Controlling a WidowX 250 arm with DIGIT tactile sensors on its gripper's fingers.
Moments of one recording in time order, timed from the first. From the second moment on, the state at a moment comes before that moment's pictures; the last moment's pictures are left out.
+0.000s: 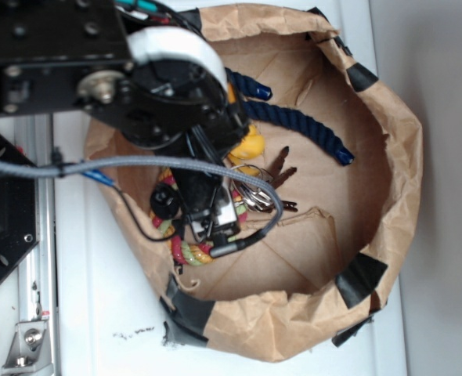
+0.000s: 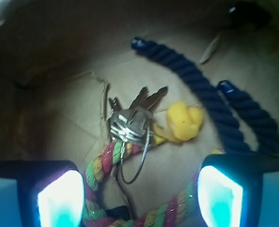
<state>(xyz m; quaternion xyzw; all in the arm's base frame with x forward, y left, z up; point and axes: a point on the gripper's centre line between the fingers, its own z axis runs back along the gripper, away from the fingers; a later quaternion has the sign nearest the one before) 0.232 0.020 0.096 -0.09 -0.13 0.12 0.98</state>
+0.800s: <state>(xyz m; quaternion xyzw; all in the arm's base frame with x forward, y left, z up) 0.219 0.040 0.088 -0.03 -0.10 0.14 0.98</state>
